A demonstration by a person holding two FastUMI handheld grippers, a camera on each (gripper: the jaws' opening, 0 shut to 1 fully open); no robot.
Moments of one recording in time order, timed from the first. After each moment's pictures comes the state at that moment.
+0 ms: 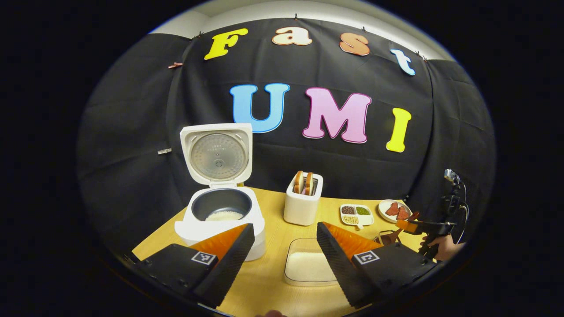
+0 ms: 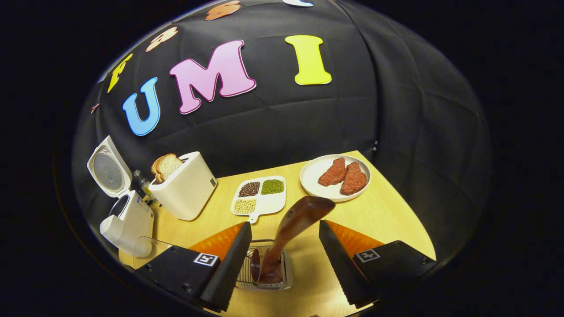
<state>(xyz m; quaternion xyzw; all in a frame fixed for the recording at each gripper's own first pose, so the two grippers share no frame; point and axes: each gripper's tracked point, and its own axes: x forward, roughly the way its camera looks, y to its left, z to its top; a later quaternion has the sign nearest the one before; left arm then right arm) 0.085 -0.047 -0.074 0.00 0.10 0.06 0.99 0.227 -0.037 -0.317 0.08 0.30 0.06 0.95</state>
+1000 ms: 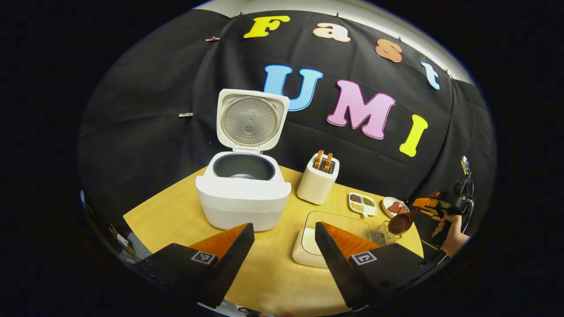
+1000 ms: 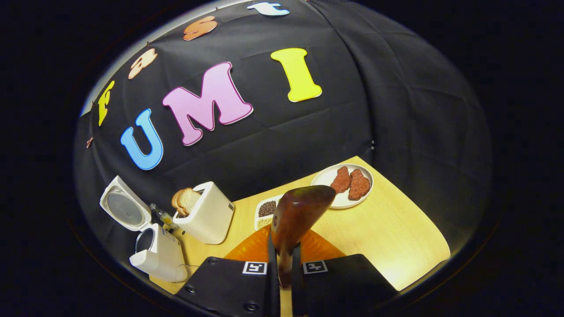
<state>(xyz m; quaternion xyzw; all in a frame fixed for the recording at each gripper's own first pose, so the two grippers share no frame) 0.029 -0.001 -0.129 -0.09 0.13 0.08 0.98 0.212 -0.019 -0.218 0.14 0.26 0.03 0.95</state>
